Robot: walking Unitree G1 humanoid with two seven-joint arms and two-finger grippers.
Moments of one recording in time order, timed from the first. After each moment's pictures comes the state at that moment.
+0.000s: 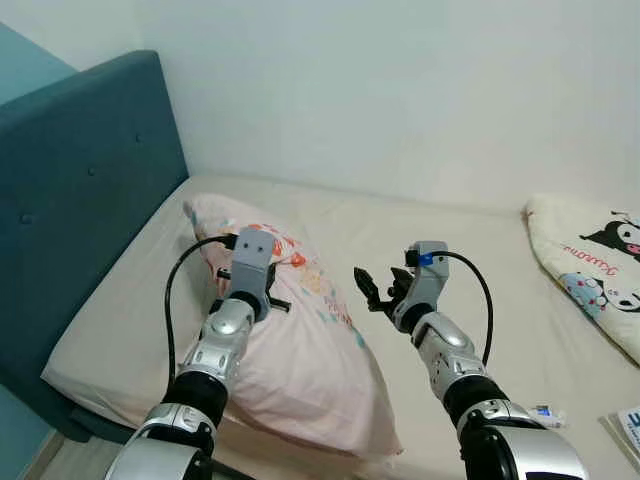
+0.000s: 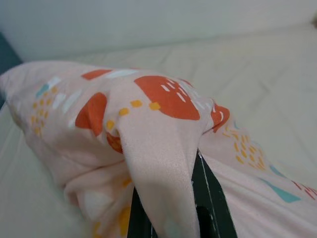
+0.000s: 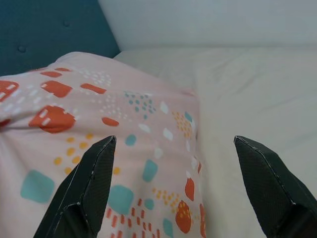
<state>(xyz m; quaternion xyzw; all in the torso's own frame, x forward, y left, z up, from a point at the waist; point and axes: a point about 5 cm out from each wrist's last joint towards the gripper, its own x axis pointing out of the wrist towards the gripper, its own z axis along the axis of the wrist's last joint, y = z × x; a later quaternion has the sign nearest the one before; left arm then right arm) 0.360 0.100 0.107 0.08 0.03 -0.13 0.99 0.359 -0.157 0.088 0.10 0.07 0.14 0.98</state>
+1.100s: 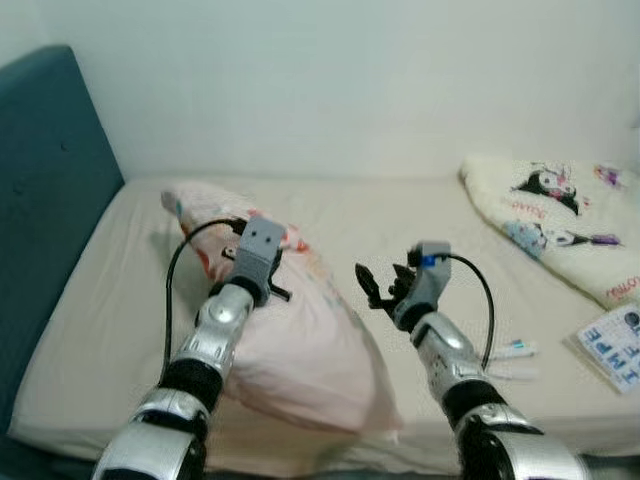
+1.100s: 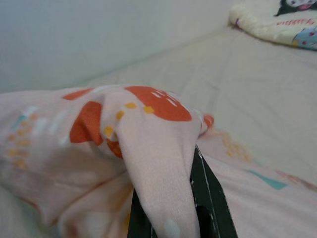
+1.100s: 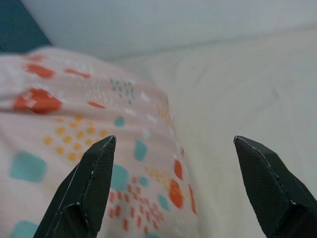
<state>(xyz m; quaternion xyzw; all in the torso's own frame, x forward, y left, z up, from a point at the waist) 0.368 0.093 0.129 0.10 -0.02 -0.16 0.98 0.352 -0.167 0.082 0.10 0.06 0.12 0.99</state>
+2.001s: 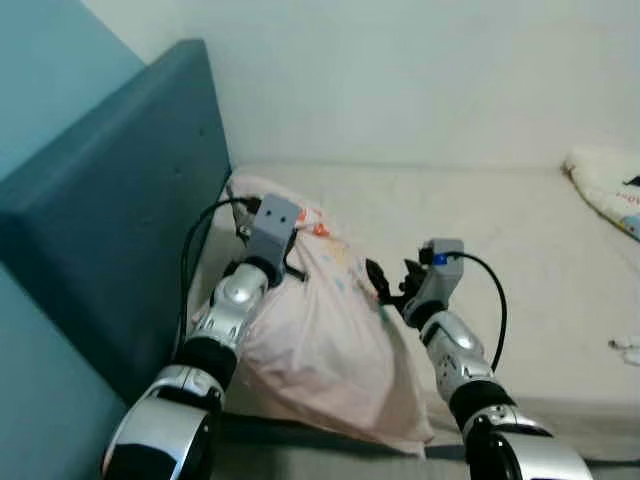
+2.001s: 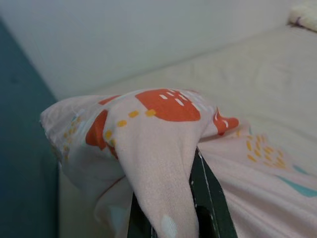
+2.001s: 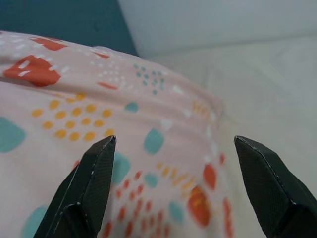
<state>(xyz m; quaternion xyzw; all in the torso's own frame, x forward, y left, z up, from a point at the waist) 0.382 0.092 0.156 0.10 -0.06 -0.14 0.98 0.357 -0.160 0.093 0.10 0.03 0.13 0.99</state>
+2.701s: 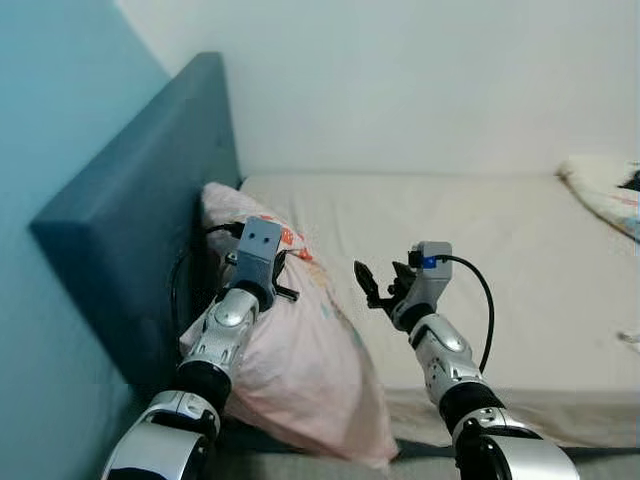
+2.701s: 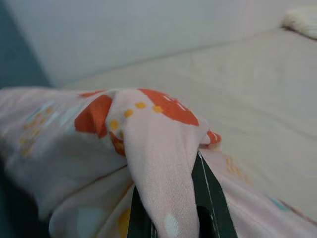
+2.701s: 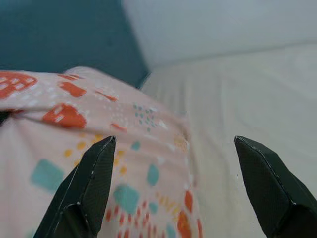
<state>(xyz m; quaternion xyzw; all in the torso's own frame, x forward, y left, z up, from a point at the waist) 0.368 0.093 0.128 0.04 -0.03 -0.13 0.99 0.357 -0.155 0.093 0.11 0.03 0.13 0.98</state>
